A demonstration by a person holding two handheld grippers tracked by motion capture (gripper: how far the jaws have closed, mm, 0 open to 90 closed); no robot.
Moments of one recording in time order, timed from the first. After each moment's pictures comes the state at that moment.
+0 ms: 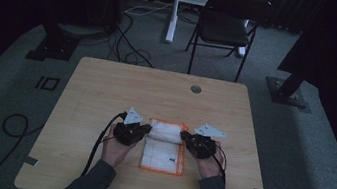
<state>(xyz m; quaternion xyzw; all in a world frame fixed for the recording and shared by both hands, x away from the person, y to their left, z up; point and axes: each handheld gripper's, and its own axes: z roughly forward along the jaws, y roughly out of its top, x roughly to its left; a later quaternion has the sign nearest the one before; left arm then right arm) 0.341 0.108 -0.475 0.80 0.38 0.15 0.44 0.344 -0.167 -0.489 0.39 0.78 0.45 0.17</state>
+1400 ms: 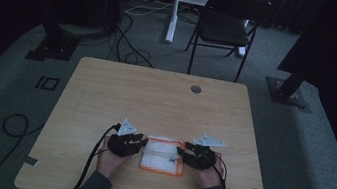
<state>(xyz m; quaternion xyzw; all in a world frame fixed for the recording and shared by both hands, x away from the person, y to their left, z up) 0.321 0.119 -0.500 0.79 0.40 0.13 0.43 0.324 -0.172 -0.512 0.41 0.80 0.42 0.13</state>
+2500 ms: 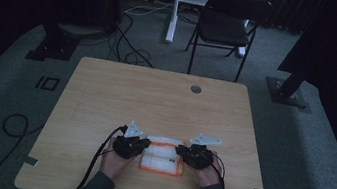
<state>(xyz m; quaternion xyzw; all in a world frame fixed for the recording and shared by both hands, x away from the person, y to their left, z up) 0.312 0.106 -0.503 0.82 0.38 0.12 0.42 0.324 -0.167 -0.513 0.38 0.82 0.43 0.10</state>
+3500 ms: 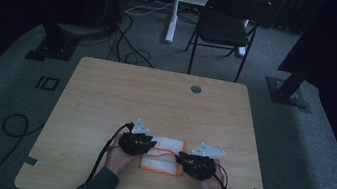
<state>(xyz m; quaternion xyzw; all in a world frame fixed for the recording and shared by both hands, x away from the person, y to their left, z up) 0.329 0.090 -0.505 0.83 0.37 0.11 0.40 0.295 -0.174 -0.511 0.35 0.82 0.45 0.10</state>
